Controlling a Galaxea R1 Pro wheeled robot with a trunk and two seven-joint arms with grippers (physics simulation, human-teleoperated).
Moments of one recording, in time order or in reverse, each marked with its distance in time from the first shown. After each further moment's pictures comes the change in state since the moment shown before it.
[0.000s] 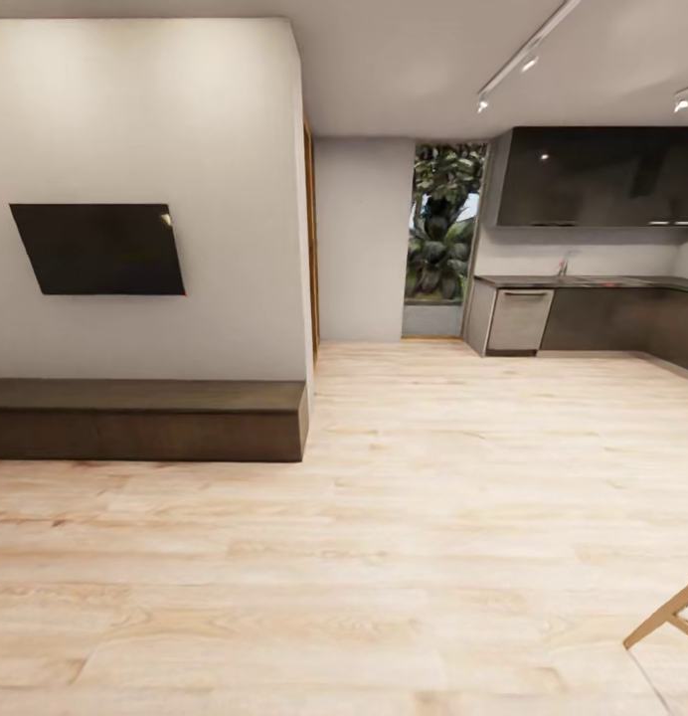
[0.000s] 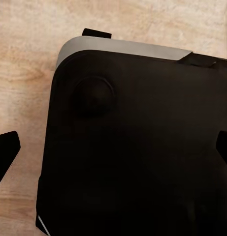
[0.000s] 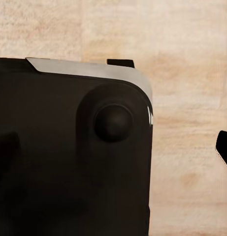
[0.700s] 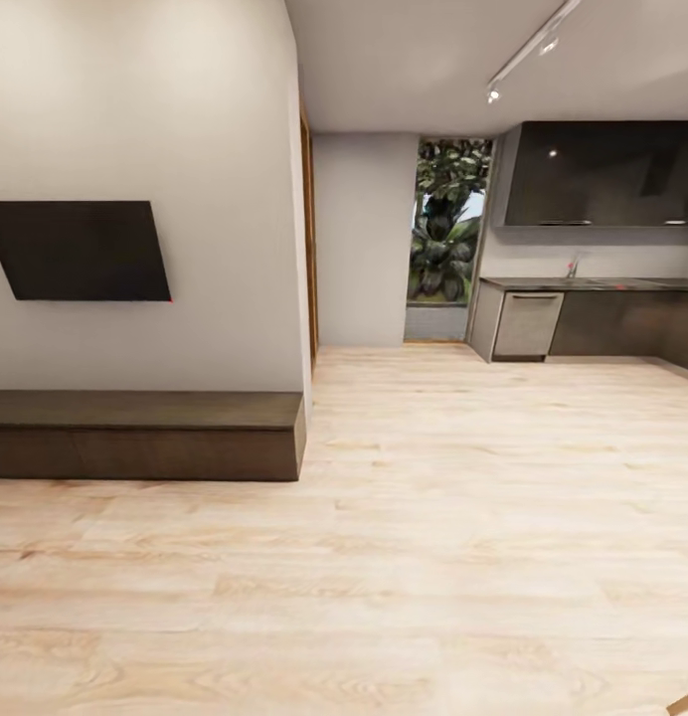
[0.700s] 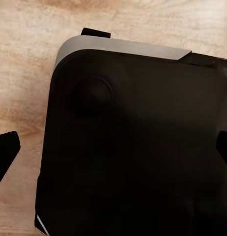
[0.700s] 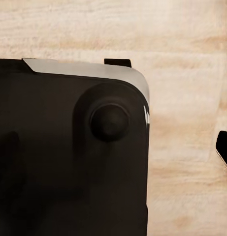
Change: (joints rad) left arm 0.000 -0.002 0.000 0.000 0.001 0.001 0.000; right arm 0.000 -0.005 -0.005 0.000 -0.007 0.001 0.001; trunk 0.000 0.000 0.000
